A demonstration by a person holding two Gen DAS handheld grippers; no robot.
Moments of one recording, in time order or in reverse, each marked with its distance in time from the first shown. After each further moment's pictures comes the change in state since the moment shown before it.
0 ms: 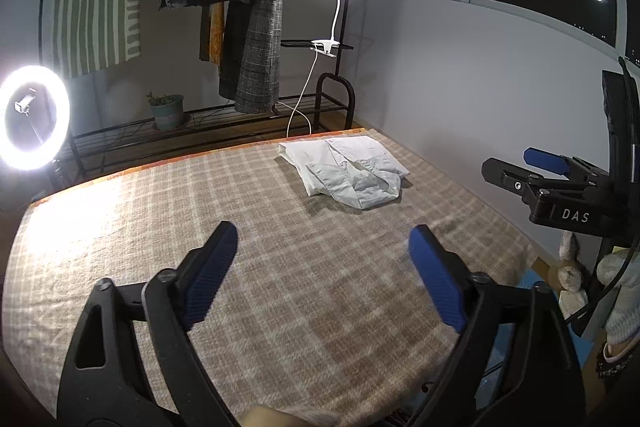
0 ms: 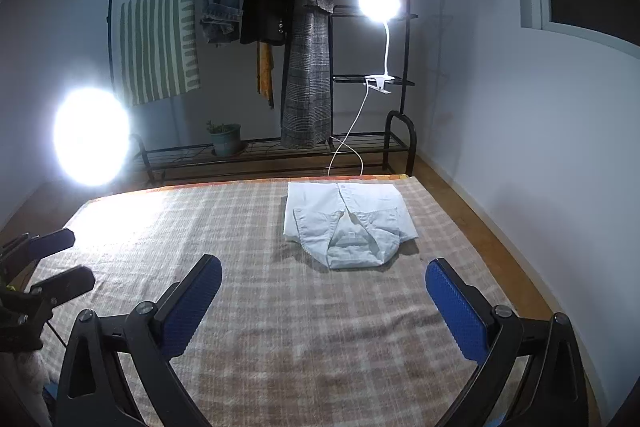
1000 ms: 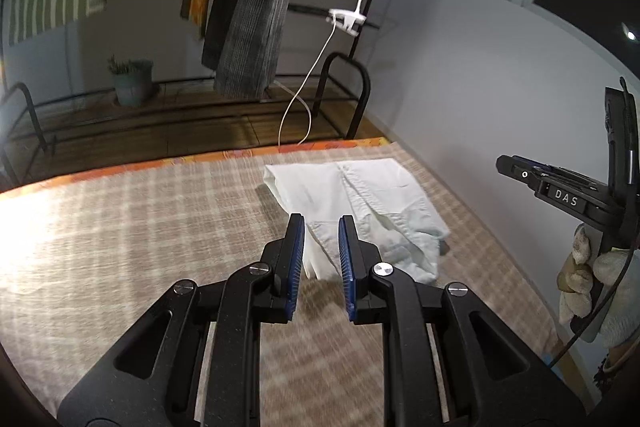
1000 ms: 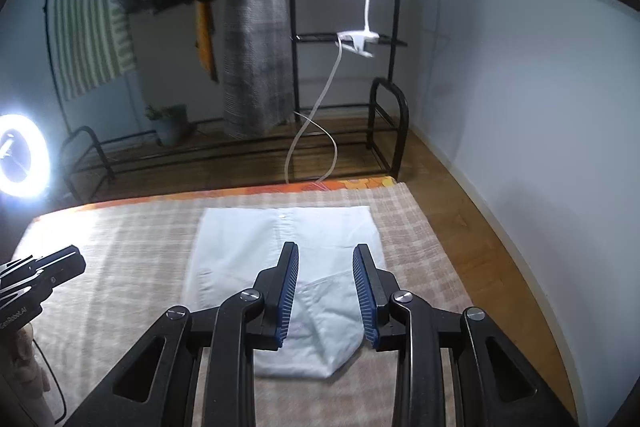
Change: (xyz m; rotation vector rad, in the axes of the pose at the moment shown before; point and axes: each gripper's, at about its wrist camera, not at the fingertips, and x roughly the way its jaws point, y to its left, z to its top) left arm 0.229 0.041 0.100 -0.133 0.101 -0.056; right arm 0.215 -0.094 0.104 -0.001 0.147 -0.024
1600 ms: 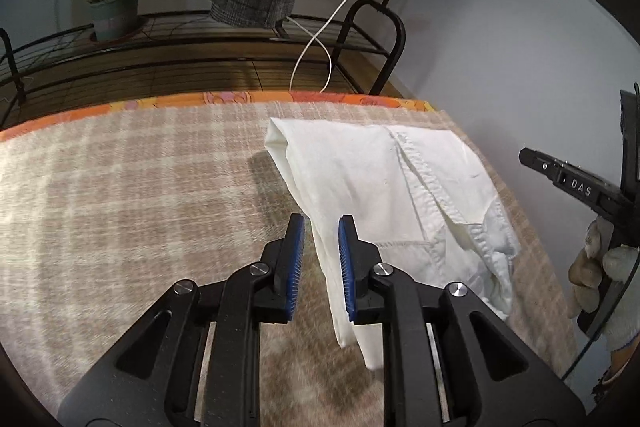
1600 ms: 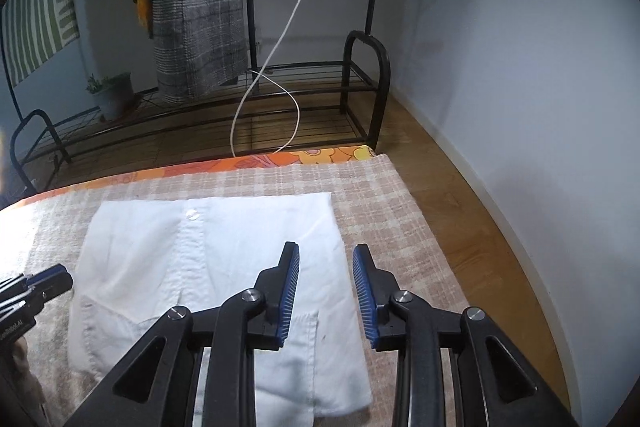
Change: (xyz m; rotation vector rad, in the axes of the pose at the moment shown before) left arm 0.177 0.043 -0.006 -0.110 0.165 0.000; right arm 0.163 -0.052 0.002 0.024 0.128 -0.086
